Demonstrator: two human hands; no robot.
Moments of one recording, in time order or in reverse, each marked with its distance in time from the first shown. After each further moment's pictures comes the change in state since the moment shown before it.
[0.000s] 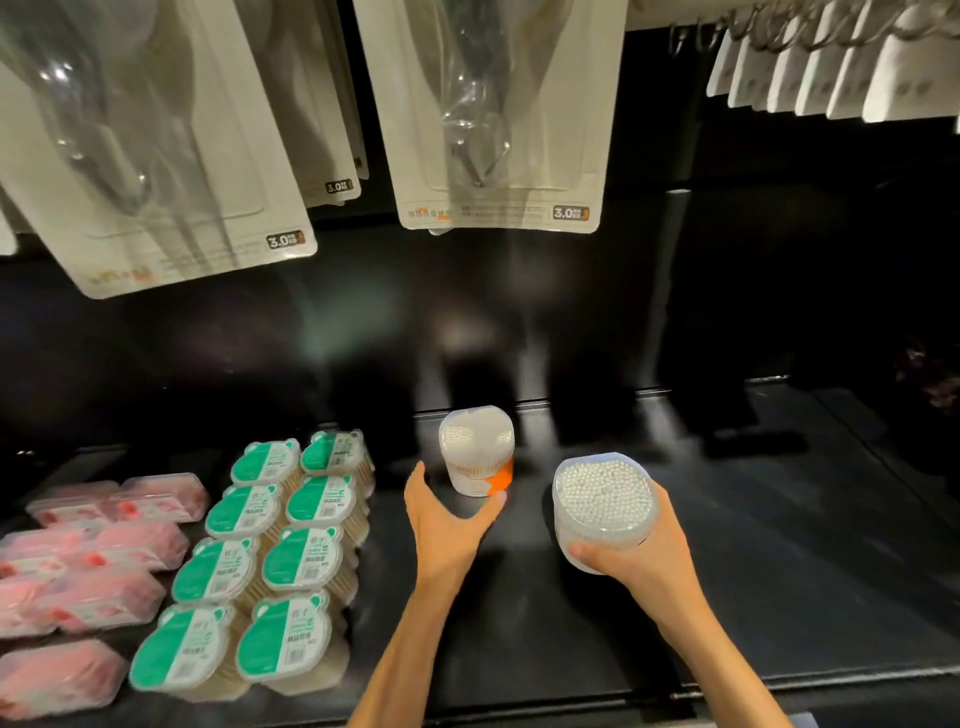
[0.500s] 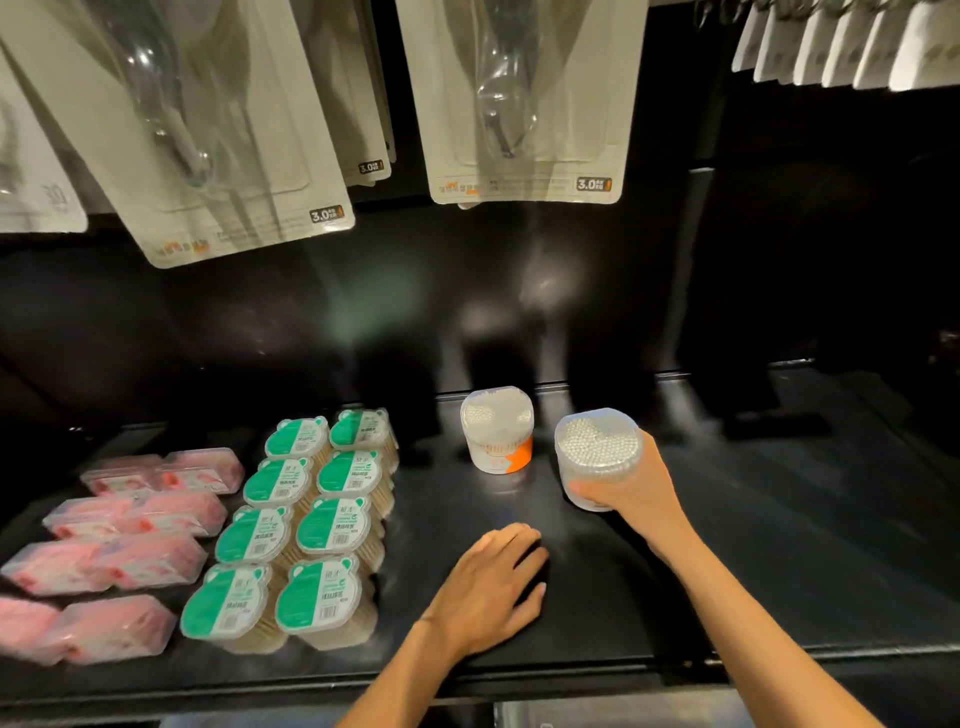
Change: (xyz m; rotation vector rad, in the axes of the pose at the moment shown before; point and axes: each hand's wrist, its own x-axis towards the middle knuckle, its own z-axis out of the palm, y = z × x) left_hand -0.041 -0.049 -0.026 0.883 -0.367 1.170; right_hand 0.044 0.037 0.013 -0.099 -0.039 0.006
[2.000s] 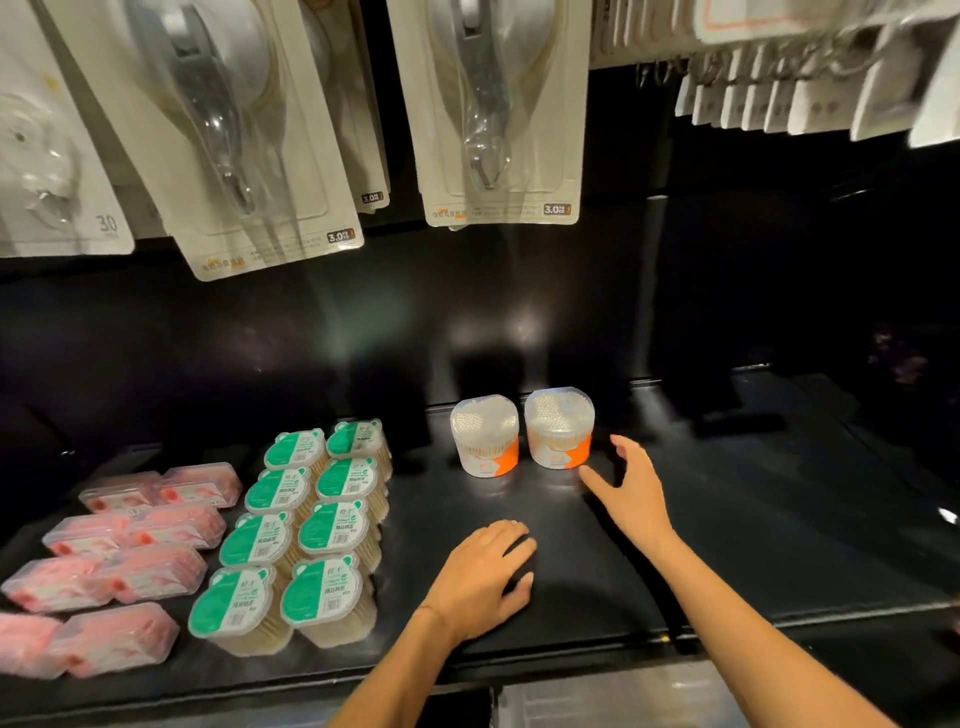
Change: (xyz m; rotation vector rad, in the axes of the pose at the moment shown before) left_hand 0.005 0.002 -0.013 -0.118 -0.125 -0.048; right_hand -0.011 0.039 -0.005 -0.217 0.140 0.154
